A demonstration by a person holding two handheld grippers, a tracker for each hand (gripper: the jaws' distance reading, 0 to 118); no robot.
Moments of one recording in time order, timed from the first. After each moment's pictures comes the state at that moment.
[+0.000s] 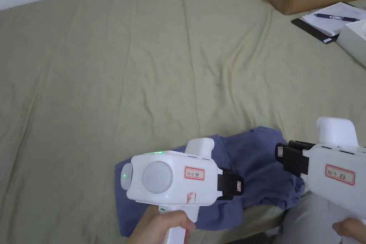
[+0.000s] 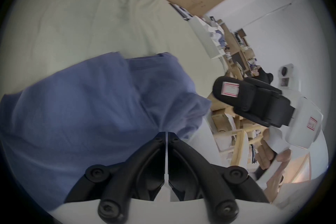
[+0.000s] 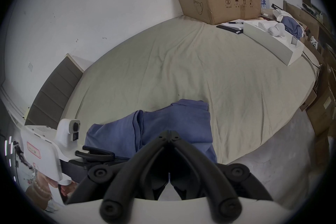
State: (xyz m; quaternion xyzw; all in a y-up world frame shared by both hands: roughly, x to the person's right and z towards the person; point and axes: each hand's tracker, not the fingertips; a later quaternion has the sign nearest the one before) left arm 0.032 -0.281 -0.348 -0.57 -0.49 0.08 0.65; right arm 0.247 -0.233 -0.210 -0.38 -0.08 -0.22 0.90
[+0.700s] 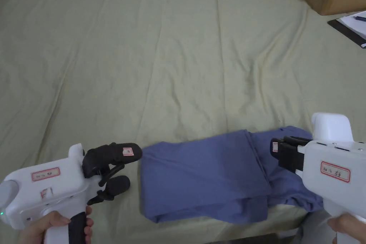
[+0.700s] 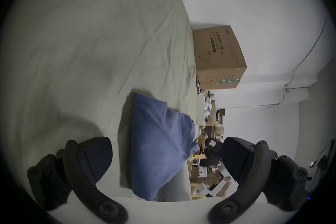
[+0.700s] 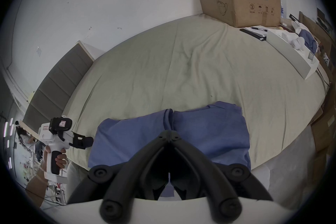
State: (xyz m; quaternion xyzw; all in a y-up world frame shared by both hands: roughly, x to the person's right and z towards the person) left arm -0.220 -0.337 -0.414 -0.54 -0.34 0.44 0.63; right arm 0.195 -0.230 -0.247 -0.39 -0.02 -0.18 0.90
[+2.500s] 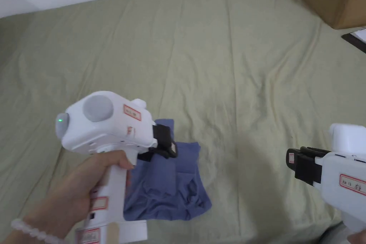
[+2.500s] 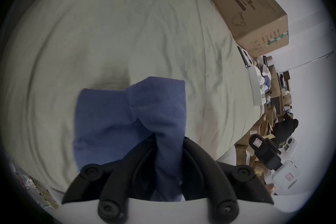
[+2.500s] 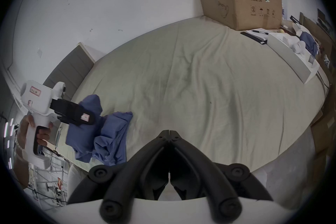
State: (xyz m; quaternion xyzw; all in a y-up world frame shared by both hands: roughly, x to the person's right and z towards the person) left arm -0.085 -0.228 -0.465 -0.62 -0.24 0.12 0.74; right arm 0.211 -0.219 -0.247 -0.38 -0.03 -0.18 0.91
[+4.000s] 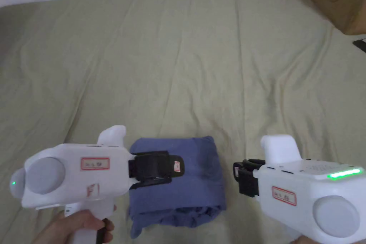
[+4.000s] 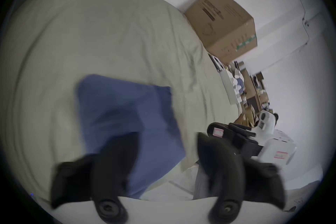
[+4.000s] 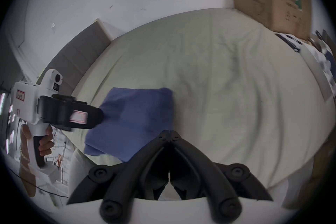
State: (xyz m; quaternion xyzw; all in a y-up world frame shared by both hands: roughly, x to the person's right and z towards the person) left arm -0.189 -0.228 -0.412 -0.53 -0.31 0.20 0.76; right arm 0.118 -0.243 -0.312 -0.42 0.10 -0.13 0.89
